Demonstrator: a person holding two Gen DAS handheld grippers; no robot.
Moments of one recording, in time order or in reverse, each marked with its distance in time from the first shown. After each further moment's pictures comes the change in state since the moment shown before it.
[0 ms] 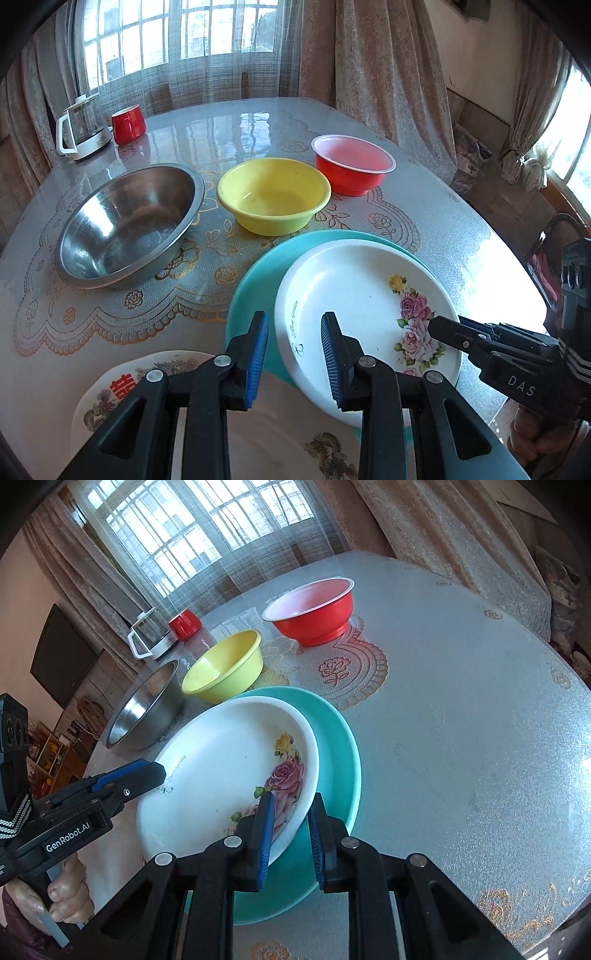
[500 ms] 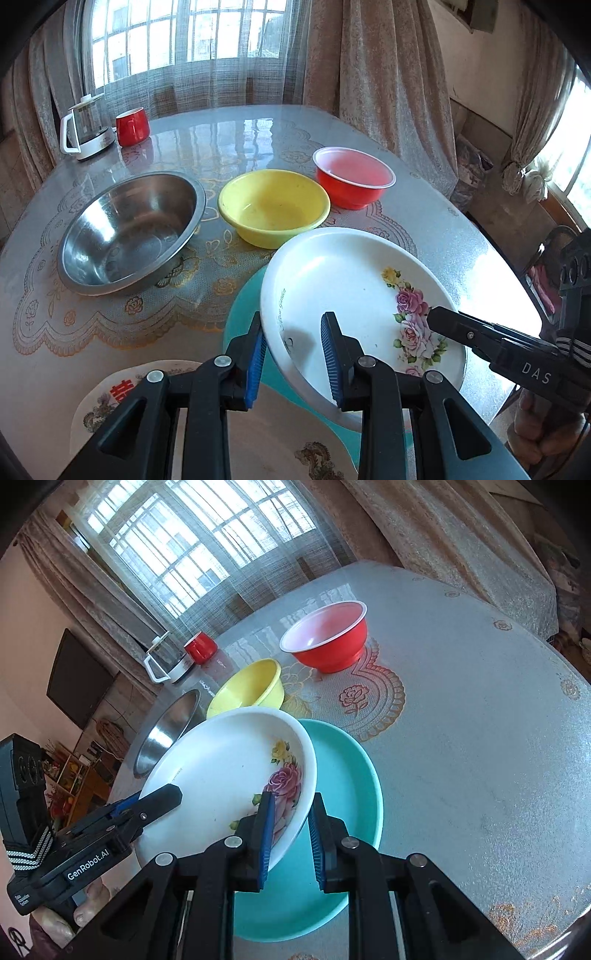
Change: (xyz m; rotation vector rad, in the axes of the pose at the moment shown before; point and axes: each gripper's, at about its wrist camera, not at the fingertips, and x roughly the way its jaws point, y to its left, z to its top) left arm 0.003 -0.001 0.009 -0.026 -0.006 -0.001; right arm -0.012 0.000 0.014 0.071 -0.044 0.096
